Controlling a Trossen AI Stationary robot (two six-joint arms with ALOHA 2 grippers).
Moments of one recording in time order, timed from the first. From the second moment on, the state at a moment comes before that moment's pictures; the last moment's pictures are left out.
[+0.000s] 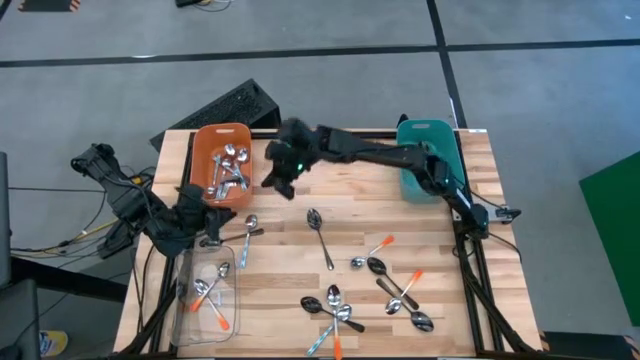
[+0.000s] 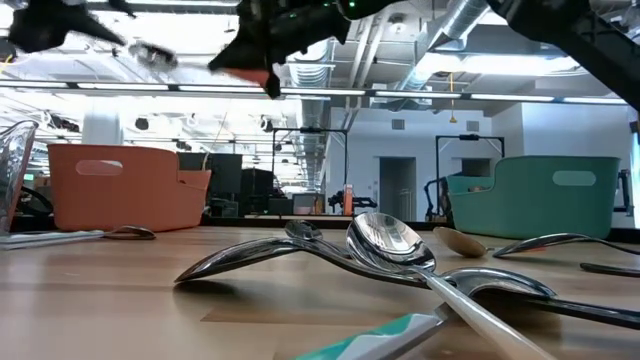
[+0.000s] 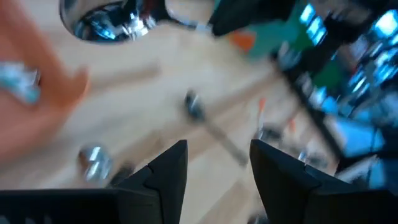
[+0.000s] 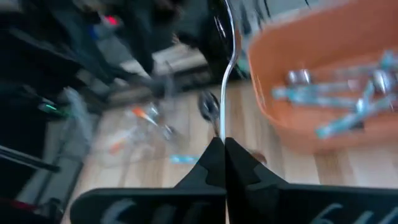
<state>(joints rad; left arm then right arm) -0.69 0.78 0.89 -1.10 -0.88 -1.63 -0.23 2.26 2.26 -0.56 -0.49 0.16</state>
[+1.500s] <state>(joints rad) -0.33 0.84 0.90 -0.31 -1.21 -0.72 -0.30 2.24 1.94 0.68 -0.84 0.73</state>
